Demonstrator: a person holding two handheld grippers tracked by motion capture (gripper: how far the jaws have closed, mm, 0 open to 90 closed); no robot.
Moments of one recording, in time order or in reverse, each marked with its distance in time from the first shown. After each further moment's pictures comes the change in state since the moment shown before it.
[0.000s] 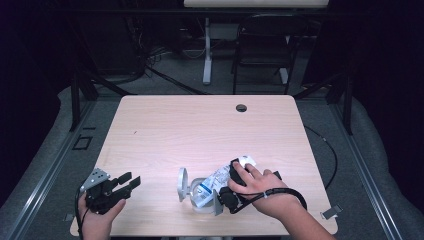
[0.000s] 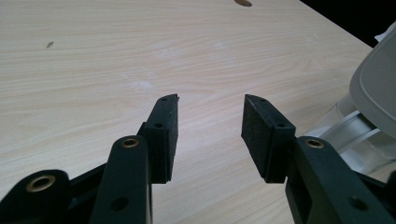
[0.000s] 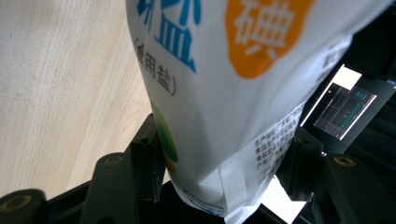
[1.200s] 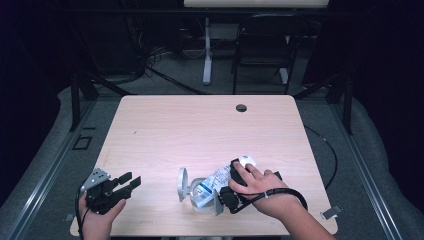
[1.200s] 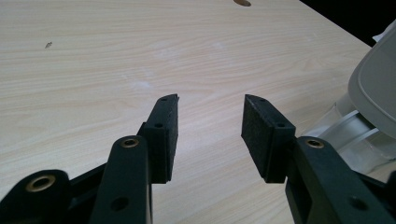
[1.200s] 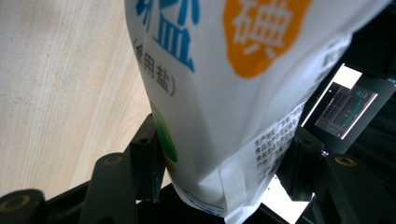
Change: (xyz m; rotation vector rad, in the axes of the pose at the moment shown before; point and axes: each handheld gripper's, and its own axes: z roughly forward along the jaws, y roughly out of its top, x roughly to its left) left arm -0.001 0.000 0.000 0.002 -0.003 0.003; right arm 0.001 -0.001 0.001 -0.015 0.002 0.021
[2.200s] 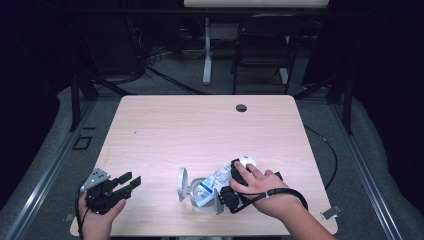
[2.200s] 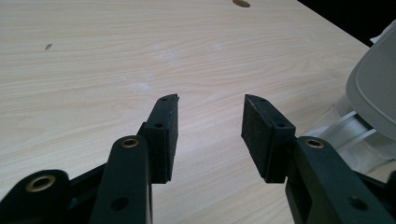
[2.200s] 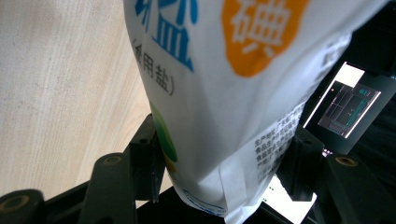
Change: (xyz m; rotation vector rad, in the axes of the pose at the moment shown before) left arm -0.001 0.001 -0.001 0.000 0.000 0.000; right arm 0.001 -0.001 0.001 -0.013 0.002 0.023
